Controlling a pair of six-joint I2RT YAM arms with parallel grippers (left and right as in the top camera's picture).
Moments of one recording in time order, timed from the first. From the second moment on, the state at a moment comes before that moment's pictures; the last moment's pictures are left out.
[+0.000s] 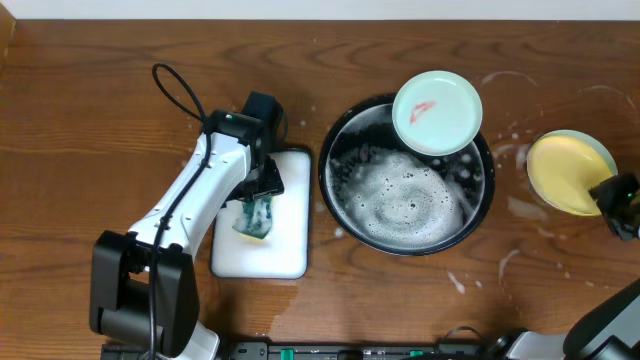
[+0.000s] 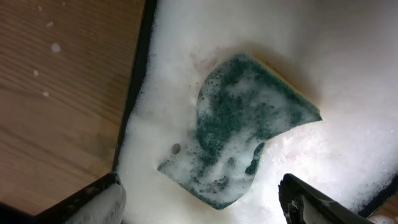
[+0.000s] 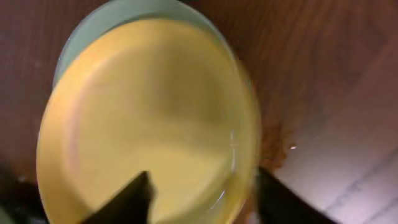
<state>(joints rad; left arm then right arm) -0.30 1.71 1.28 -1.16 -0.17 -0.61 -0.71 1.56 0.99 -0.52 -0.16 0.41</state>
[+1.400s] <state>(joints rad) -0.30 1.71 1.28 -1.16 -0.17 -0.61 0.04 1.88 1.01 -0.16 -0.04 0.43</state>
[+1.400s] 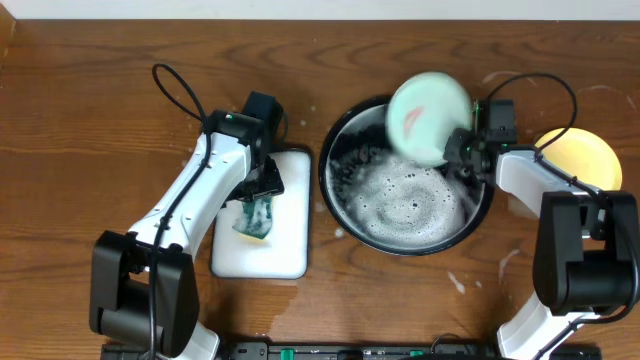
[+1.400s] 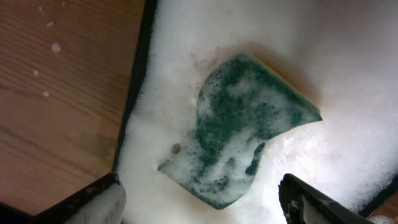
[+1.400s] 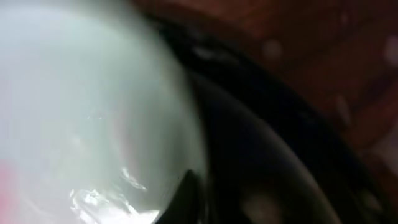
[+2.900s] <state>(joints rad) -0.30 1.71 1.28 -1.16 -0.17 -0.61 0.15 1.66 0.98 -0.49 -0.03 -0.14</state>
